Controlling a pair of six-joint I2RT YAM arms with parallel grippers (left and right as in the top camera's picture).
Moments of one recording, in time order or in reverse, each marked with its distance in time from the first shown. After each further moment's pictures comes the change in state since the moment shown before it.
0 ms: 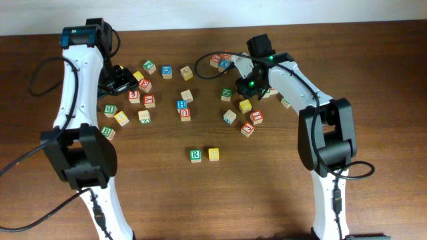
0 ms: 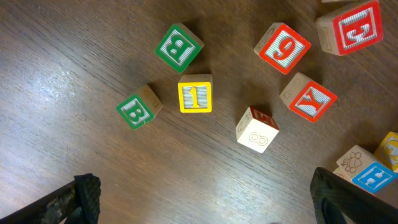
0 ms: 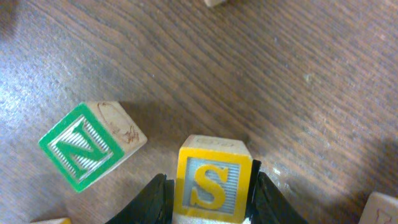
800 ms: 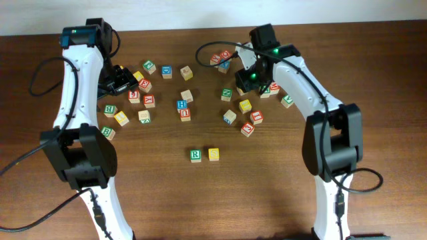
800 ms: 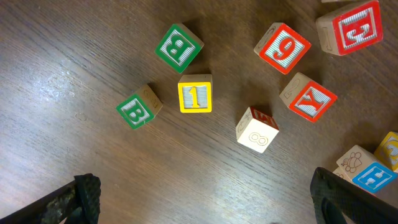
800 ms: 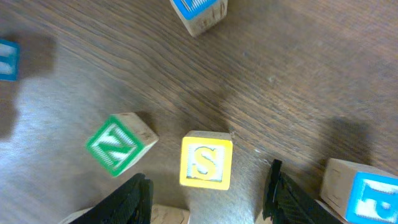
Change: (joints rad) left arm 0.000 0.000 0.000 0.000 0.000 0.000; right arm 0.000 -0.053 0.044 -0.061 0.019 0.113
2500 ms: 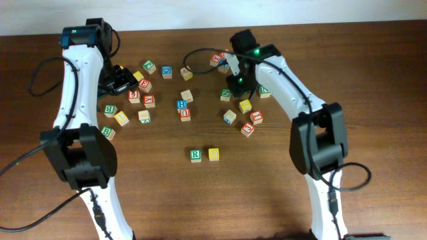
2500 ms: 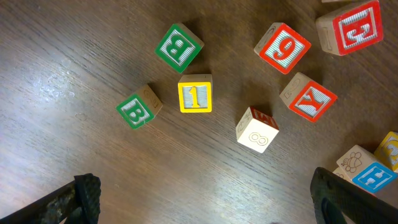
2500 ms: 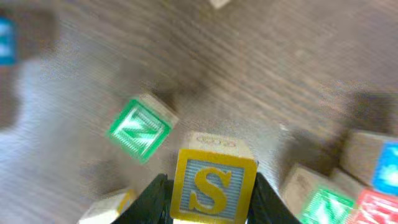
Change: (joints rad) left arm 0.000 0.000 0.000 0.000 0.000 0.000; right arm 0.088 0.043 0.148 -0.203 0.129 0.083
